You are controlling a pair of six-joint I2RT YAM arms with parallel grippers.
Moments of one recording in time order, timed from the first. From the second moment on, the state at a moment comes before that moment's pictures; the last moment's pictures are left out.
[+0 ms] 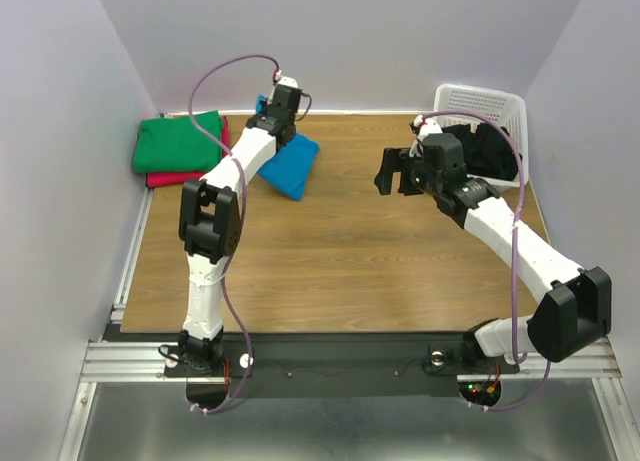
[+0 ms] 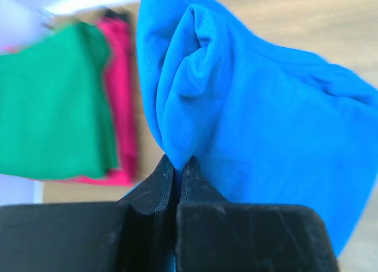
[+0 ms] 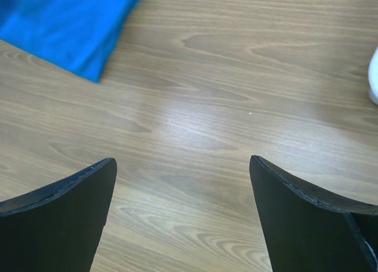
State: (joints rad) left arm -0.40 2.16 1.95 -0.48 -0.59 0.01; right arm 0.41 1.36 1.15 -0.31 0.02 0.29
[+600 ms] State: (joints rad) left arm -0.16 2.19 2.13 -0.51 -0.68 0.29; right arm 0.41 1.35 1.15 -0.31 0.07 0.29
